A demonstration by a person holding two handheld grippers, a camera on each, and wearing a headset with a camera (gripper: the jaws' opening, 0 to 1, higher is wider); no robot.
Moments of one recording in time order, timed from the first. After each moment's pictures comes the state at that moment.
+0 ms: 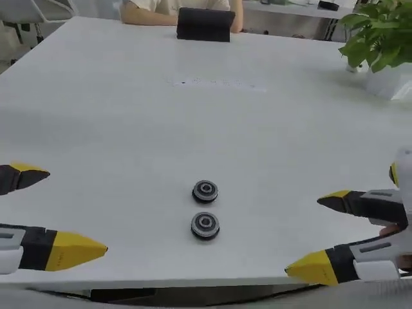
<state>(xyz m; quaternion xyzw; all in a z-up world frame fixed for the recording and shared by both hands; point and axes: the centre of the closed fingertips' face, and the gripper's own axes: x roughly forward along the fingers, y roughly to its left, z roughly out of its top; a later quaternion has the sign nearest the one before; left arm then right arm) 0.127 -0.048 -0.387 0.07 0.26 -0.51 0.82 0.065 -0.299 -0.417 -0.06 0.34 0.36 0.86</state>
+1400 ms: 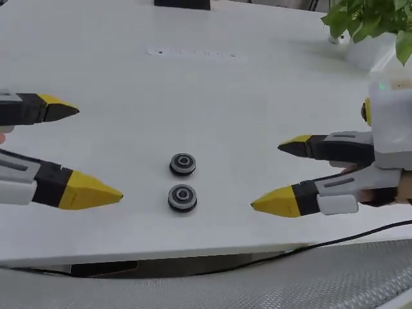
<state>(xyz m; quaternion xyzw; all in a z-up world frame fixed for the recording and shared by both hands) 0.137 -0.119 -0.348 0.13 0.19 -0.60 0.77 0.094 -0.284 -0.381 -0.08 0.28 0.40 0.87</state>
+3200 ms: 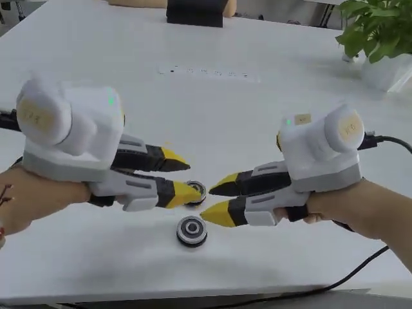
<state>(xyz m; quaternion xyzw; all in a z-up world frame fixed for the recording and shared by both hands) 0.152 -0.211 -0.400 0.16 0.14 -0.67 0.71 0.141 -0.219 -0.432 -0.08 0.30 0.49 0.82</state>
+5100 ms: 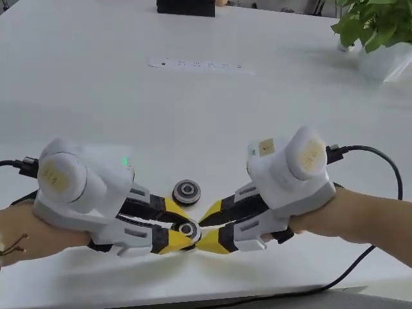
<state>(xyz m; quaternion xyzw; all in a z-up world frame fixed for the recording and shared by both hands) 0.127 -0.213 -0.459 0.19 0.18 -0.72 0.65 0.120 -0.211 -0.475 -0.17 0.34 0.54 0.75</state>
